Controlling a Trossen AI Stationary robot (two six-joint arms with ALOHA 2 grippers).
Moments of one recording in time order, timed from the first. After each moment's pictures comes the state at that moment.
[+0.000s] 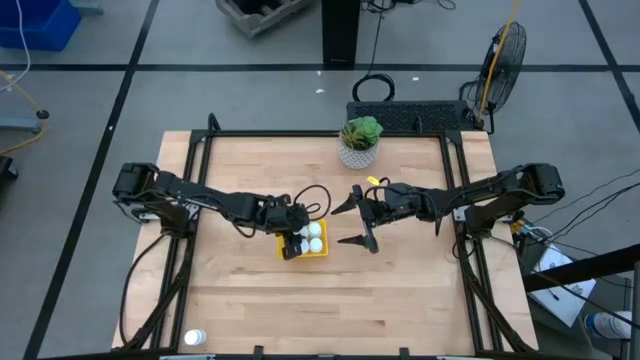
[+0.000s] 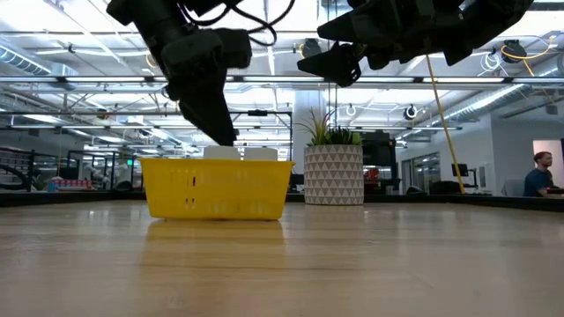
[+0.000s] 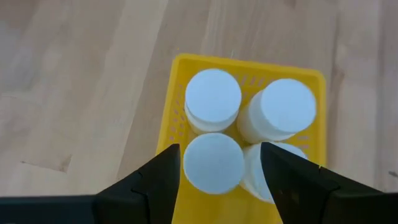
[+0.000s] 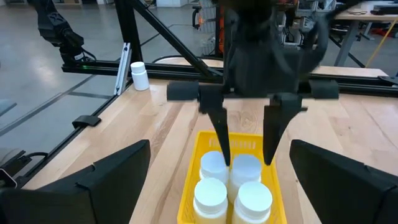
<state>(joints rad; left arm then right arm) -0.11 1.59 1.01 -0.42 -0.13 -0.30 0.02 1.40 0.66 0.52 -0.22 -0.01</state>
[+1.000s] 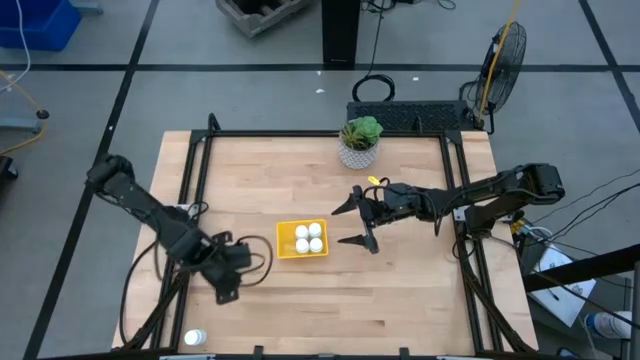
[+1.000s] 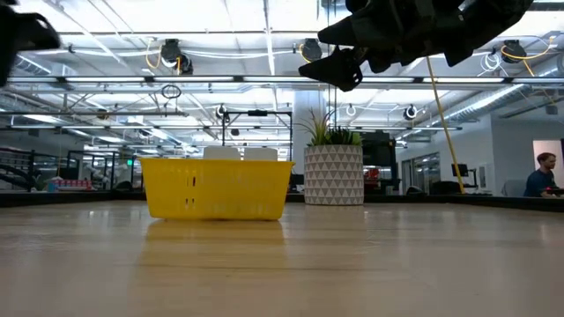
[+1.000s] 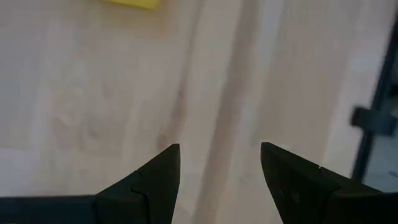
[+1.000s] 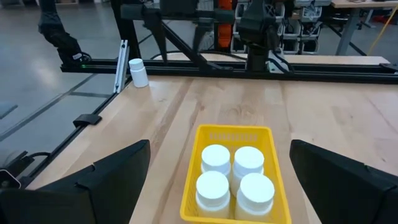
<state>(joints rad) -0.68 1.32 1.01 -0.98 -0.09 -0.91 0.02 1.40 0.66 0.49 -0.21 0.02</state>
